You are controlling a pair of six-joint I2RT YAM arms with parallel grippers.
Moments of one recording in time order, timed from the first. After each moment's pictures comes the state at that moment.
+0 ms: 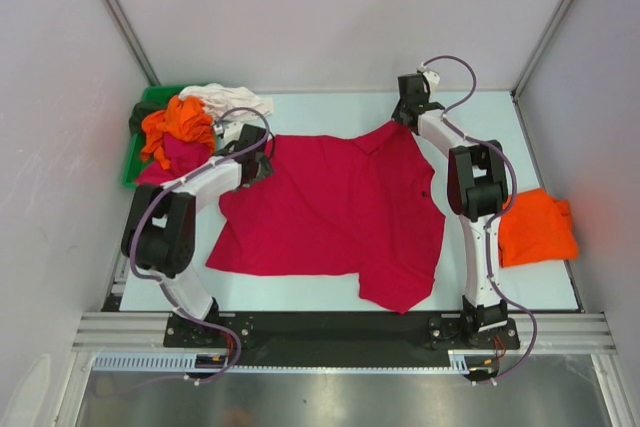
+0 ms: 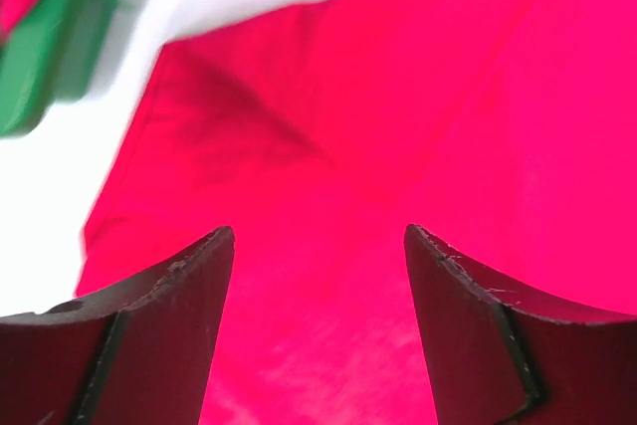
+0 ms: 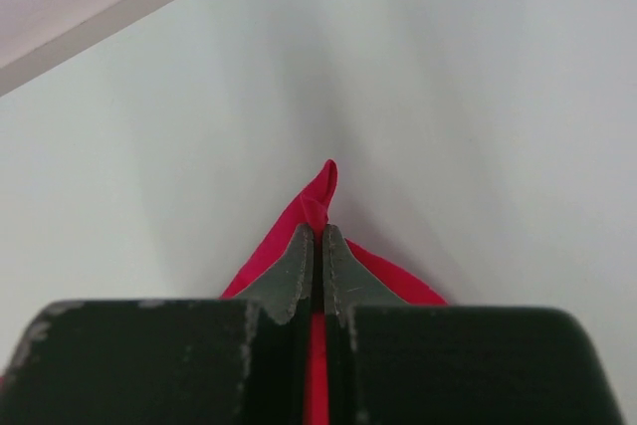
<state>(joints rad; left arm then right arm) -0.31 1.71 1.10 -0.38 -0.45 -0.70 0.24 2.31 1.89 -0.25 0.29 0.55</state>
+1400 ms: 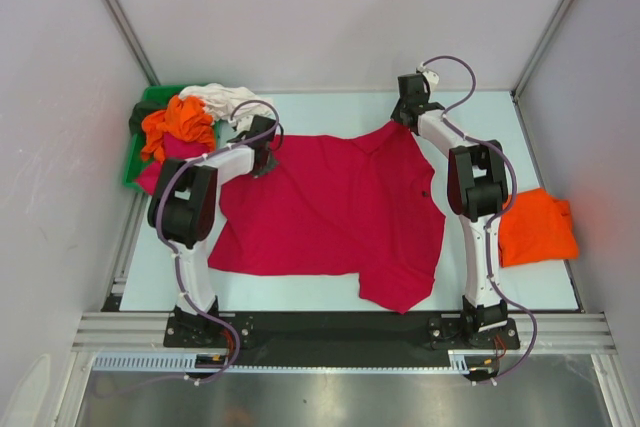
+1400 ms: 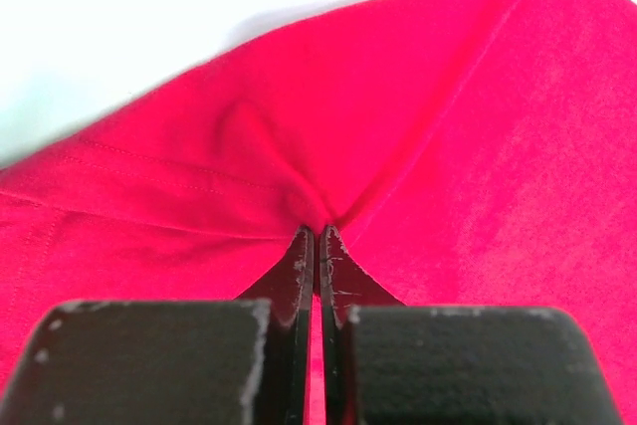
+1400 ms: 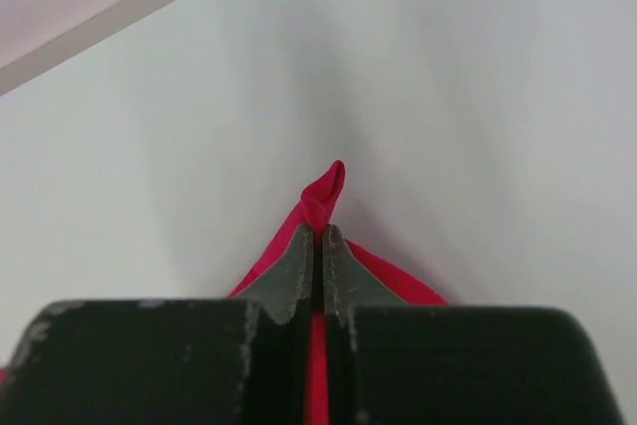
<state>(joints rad) -0.29 1.98 1.30 -0.31 -0.35 -0.69 0.24 2.31 1.89 -0.24 0.27 0.55</state>
